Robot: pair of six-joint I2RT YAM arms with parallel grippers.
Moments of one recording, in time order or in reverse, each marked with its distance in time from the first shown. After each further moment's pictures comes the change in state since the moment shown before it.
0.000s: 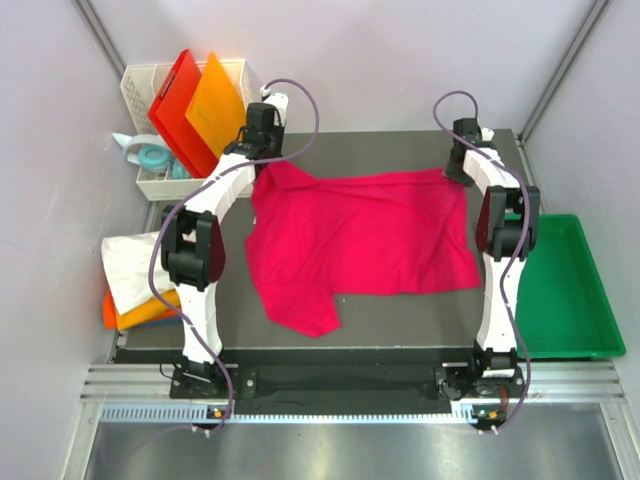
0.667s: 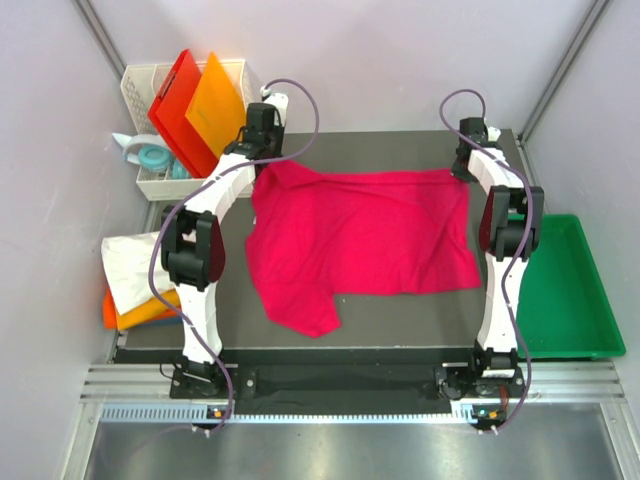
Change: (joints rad) left arm 0.000 0.000 0.000 0.000 0.000 0.000; right arm -0.030 0.000 0.000 0.028 -0.008 0.007
